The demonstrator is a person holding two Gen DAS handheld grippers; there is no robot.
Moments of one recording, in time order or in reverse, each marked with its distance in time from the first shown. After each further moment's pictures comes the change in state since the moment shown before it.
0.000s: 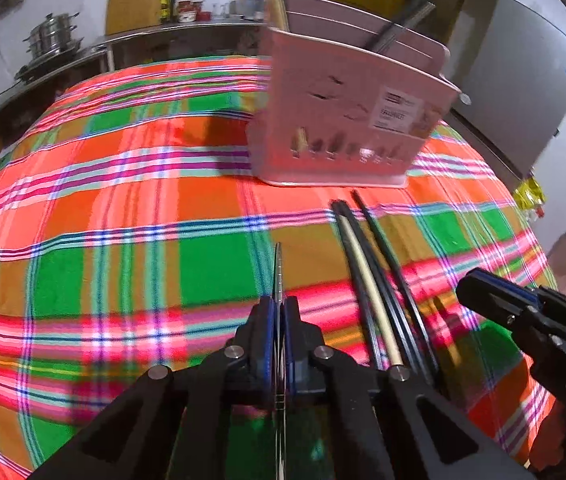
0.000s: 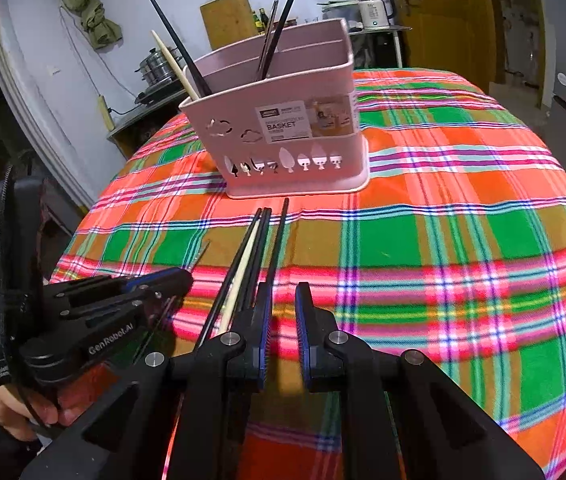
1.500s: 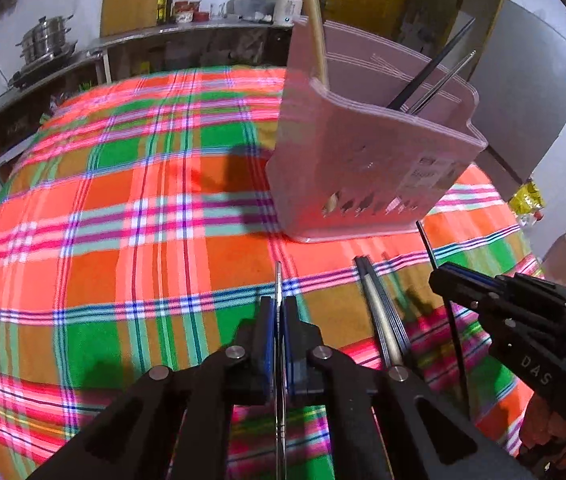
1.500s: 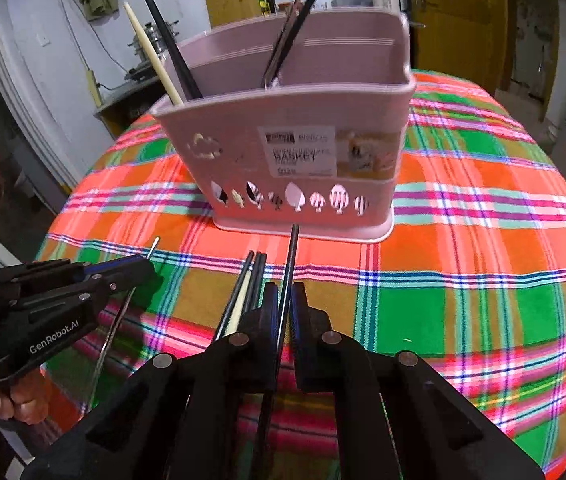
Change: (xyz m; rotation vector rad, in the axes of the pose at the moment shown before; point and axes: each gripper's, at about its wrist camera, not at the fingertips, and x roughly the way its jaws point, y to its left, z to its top) left arm -0.006 0.022 0.049 0.024 0.003 -0.021; right arm 0.039 0.011 0.048 -0.068 0.061 -0.062
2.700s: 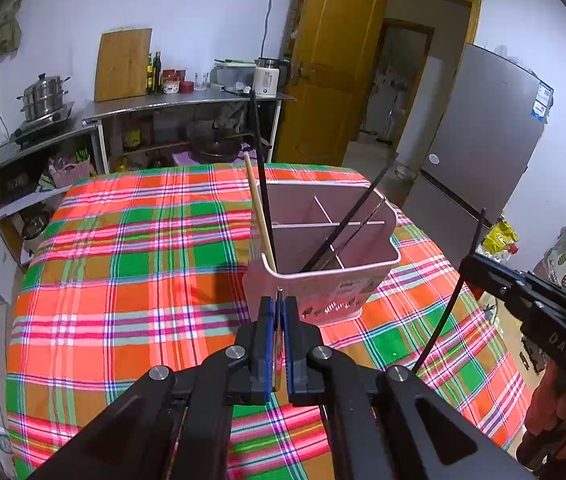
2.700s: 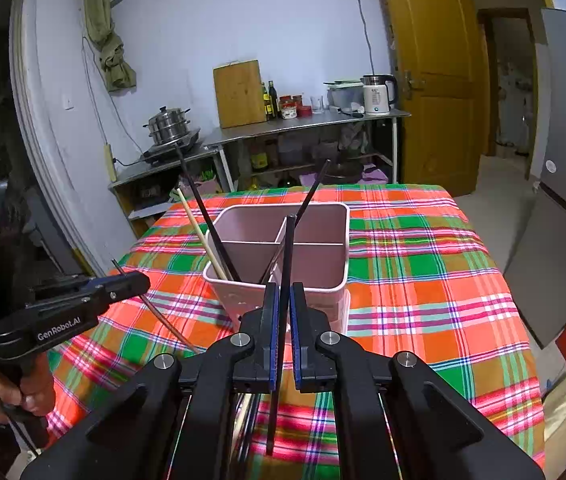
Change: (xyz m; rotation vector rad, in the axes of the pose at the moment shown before) left arm -0.099 -0.022 0.043 0.039 -0.211 -0.050; right arm -0.118 -0.002 0.045 -0.017 -0.307 -0.009
